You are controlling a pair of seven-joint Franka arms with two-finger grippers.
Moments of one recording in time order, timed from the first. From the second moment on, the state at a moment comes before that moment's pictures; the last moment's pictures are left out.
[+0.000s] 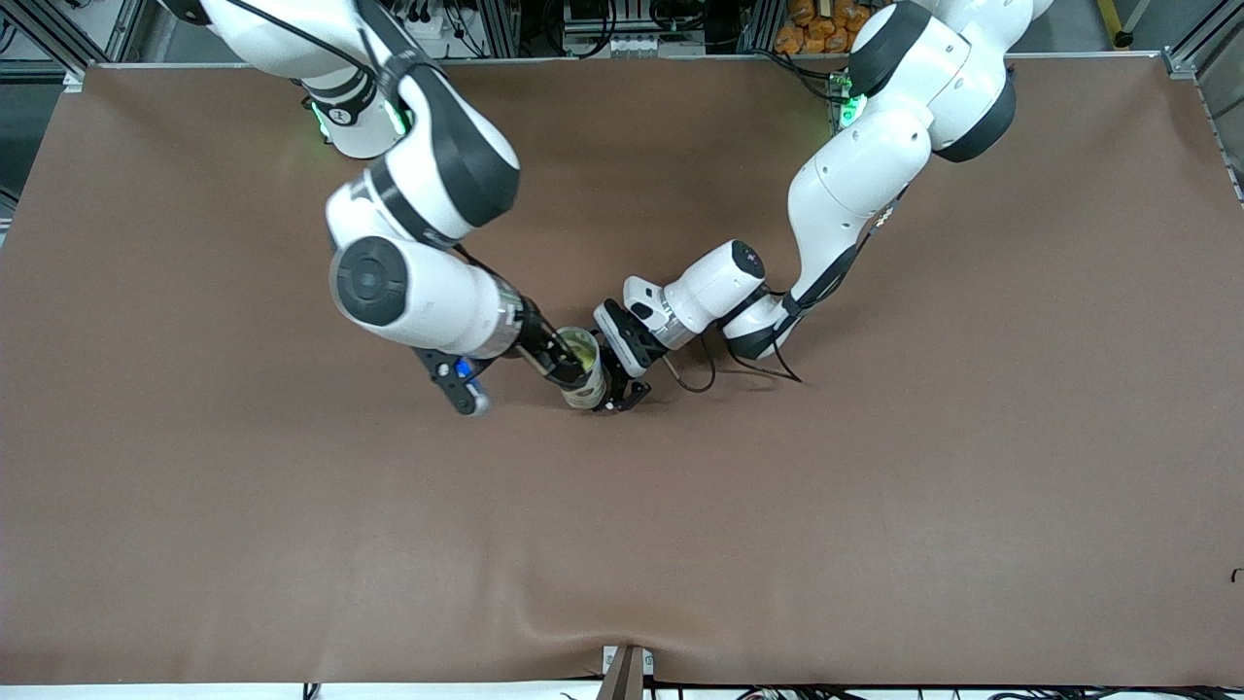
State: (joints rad) left arm -0.35 1.08 -0.44 -1.67 0.45 3.55 0.14; right arm 0.49 0.57 0.00 -1.19 0.36 1.74 1.33
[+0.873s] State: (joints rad) left arm -0.32 1.08 -0.43 -1.76 0.45 3.56 0.14; right arm 0.15 0.50 0.05 -1.11 0.20 1.61 0.78
